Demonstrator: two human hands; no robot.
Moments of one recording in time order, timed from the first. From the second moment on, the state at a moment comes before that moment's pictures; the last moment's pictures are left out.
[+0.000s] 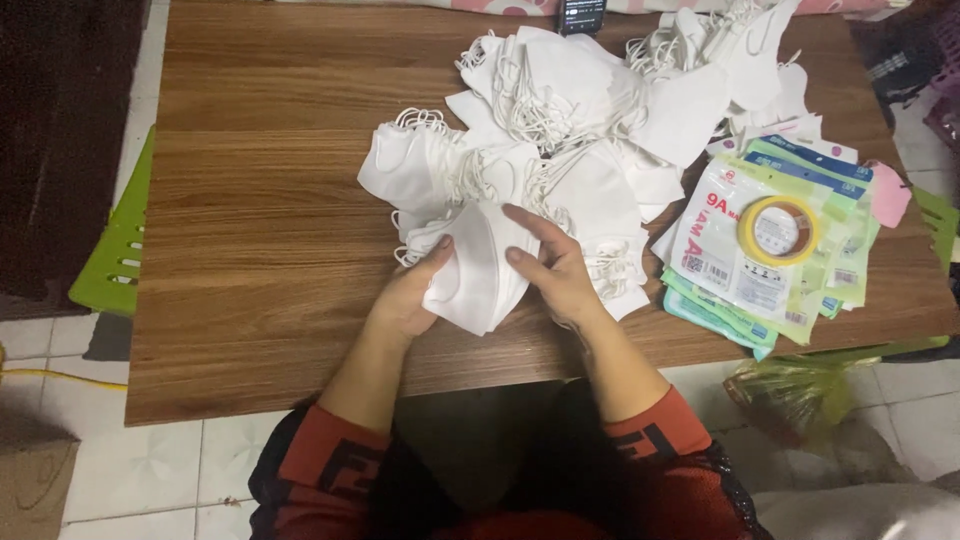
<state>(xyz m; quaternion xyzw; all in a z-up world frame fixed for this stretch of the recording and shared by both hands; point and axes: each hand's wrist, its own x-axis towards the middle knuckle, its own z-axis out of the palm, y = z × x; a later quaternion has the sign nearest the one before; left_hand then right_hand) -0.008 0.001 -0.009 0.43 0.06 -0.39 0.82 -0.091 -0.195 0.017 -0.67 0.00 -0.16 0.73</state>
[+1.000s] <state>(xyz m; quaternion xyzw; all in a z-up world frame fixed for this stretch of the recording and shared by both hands) -0.005 0.010 0.010 0.68 -0.02 -0.22 0.70 -0.078 -0.198 -0.008 -0.73 0.08 -0.14 0.66</state>
